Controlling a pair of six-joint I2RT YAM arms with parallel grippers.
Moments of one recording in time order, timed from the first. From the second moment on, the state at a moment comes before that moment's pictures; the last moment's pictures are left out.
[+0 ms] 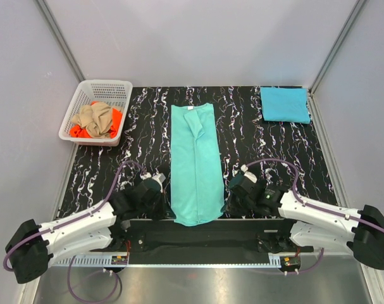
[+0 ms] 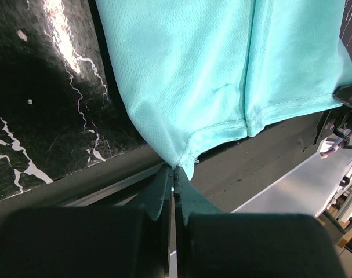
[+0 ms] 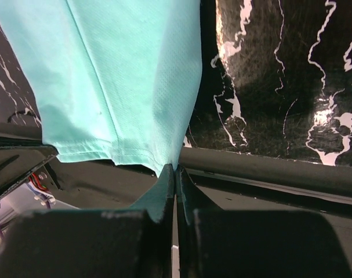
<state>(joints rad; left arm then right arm) -0.90 0.84 0.35 -0.43 0.18 -1.03 0.99 1.01 0.54 -0.53 0.05 1.25</state>
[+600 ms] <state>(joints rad) -0.75 0.93 0.43 -0.46 0.18 -0.96 1.00 1.16 0.69 -0.58 0.14 1.18</state>
